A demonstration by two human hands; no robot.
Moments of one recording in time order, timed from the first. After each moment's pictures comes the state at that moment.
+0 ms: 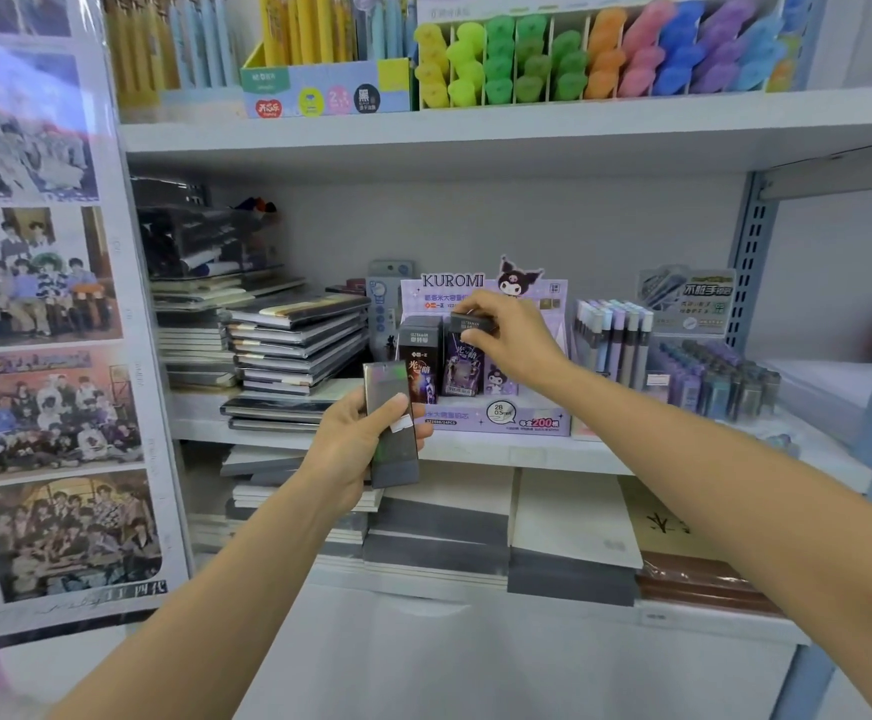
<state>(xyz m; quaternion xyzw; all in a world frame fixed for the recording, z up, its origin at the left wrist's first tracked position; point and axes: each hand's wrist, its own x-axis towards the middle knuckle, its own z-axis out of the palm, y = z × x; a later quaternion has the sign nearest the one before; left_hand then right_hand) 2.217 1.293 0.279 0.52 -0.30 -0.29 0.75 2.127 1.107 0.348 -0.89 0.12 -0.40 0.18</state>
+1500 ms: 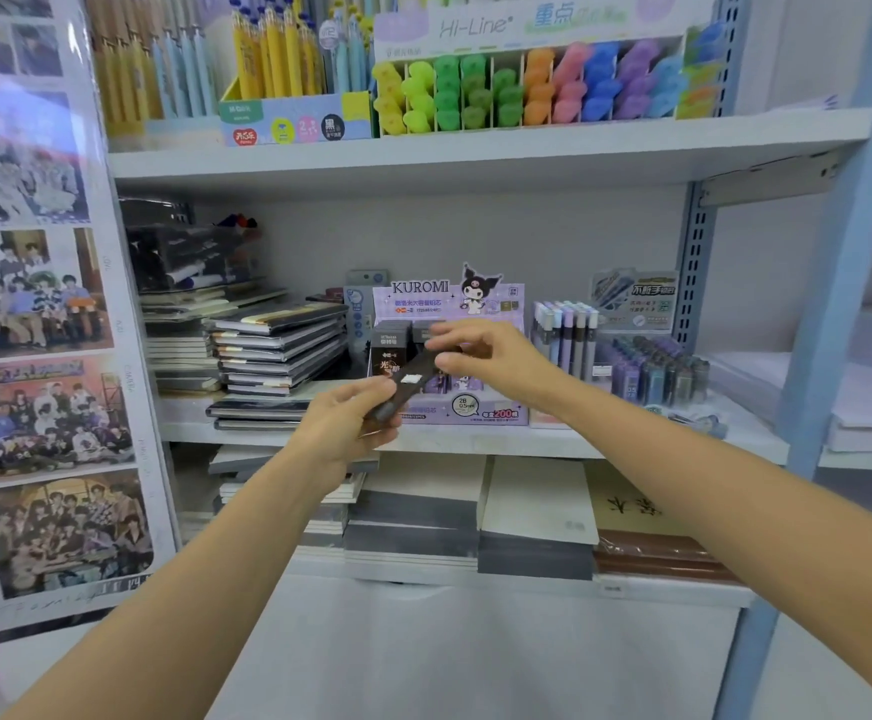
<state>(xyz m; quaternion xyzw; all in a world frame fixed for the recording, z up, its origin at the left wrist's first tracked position) 2.190 1.298 0.300 0.57 -0.31 -0.28 0.71 2.063 1.132 0.341 -0.87 0.03 -0.32 0.37</state>
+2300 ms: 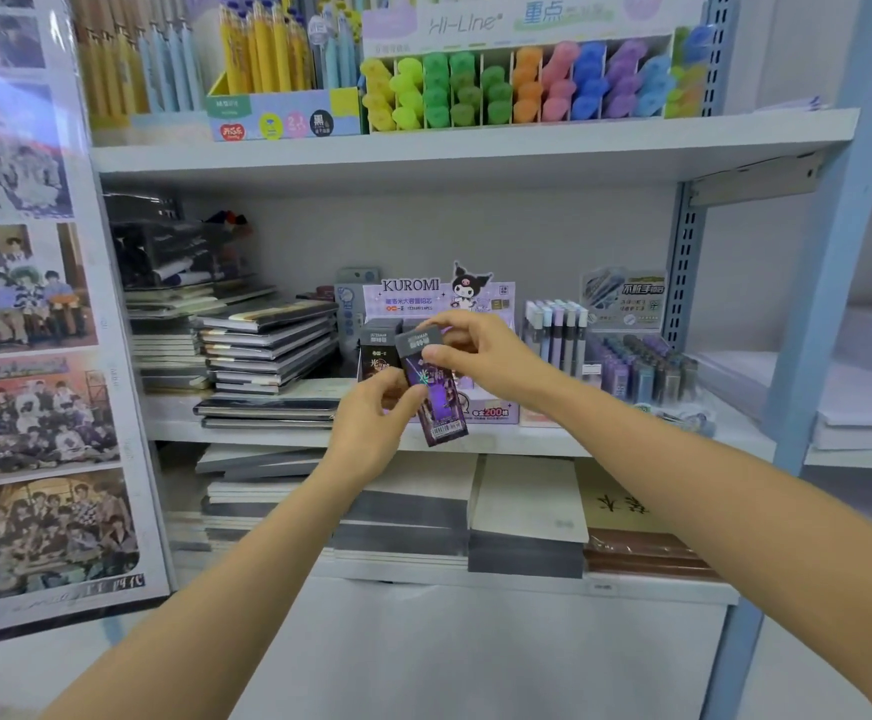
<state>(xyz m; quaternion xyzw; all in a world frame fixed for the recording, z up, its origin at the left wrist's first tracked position) 2.163 1.278 0.292 0.68 -0.50 0.02 0.54 2.055 1.148 0.347 -0.88 0.03 -0.31 0.36</state>
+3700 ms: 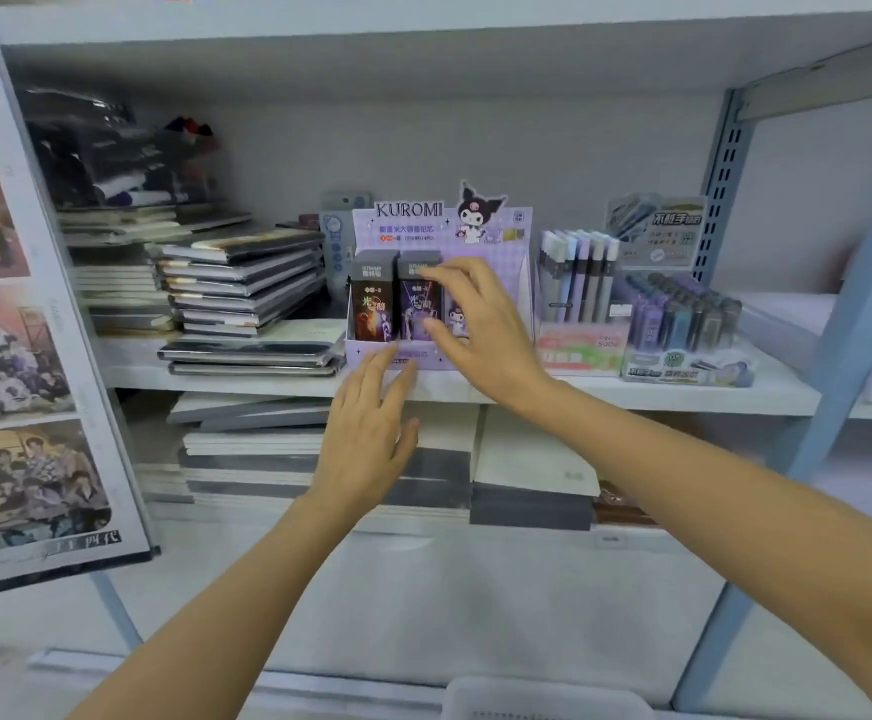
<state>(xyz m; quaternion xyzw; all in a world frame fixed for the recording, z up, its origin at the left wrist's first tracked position) 2.194 1.264 0.210 0.74 -0.57 0.27 0.24 2.091 1.133 0.291 -0.88 0.07 -0.46 0.09</state>
